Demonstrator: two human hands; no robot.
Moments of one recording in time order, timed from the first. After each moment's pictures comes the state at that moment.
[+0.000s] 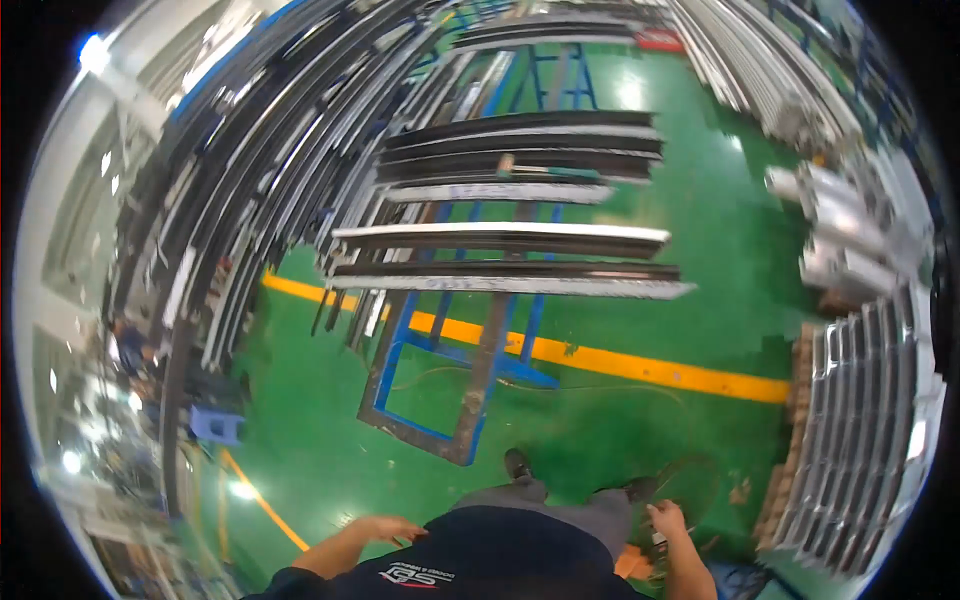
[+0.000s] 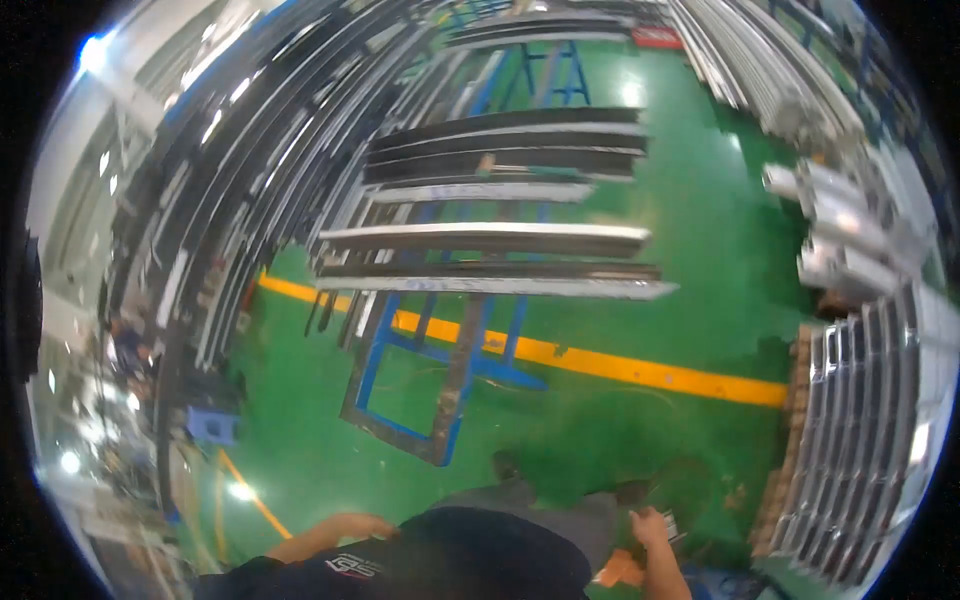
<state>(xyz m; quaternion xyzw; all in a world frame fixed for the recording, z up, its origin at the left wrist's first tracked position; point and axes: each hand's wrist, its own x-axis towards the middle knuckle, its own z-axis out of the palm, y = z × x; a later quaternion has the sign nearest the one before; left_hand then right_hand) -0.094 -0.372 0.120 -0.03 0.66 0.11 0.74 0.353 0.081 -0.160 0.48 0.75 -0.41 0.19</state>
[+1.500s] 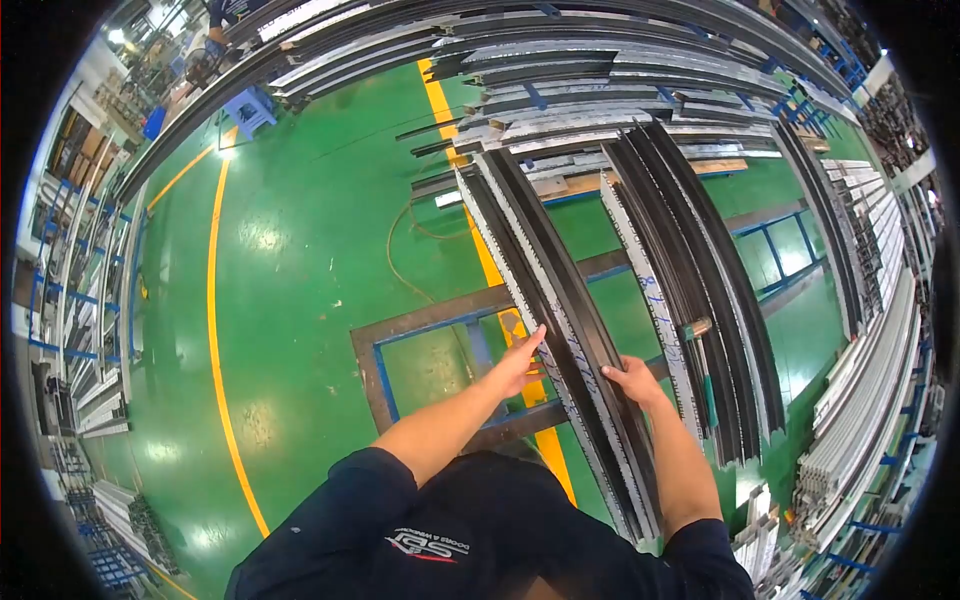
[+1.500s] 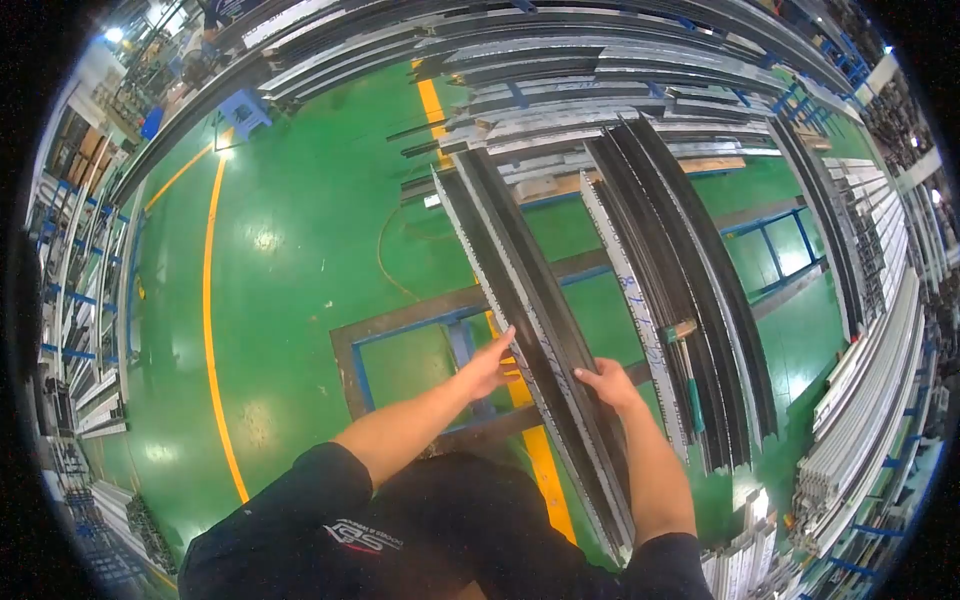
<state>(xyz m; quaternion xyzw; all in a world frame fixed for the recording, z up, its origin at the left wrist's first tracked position) -0.361 -0.006 -0.016 -0.31 0.39 0.82 0.28 -0.413 0.279 0.038 0.04 0.74 -0.54 0.40</state>
